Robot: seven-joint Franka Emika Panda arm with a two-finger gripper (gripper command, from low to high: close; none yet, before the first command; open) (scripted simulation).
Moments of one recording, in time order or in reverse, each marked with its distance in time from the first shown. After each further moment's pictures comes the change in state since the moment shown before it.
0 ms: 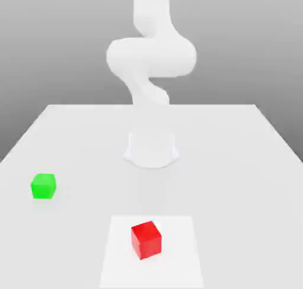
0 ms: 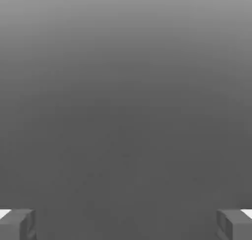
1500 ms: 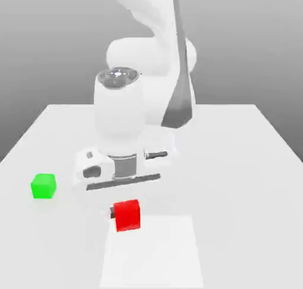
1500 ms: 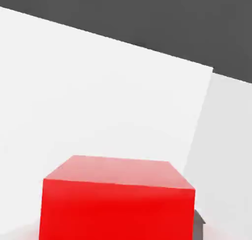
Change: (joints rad) arm -0.167 0.702 -0.146 -0.405 -0.029 0.393 -0.276
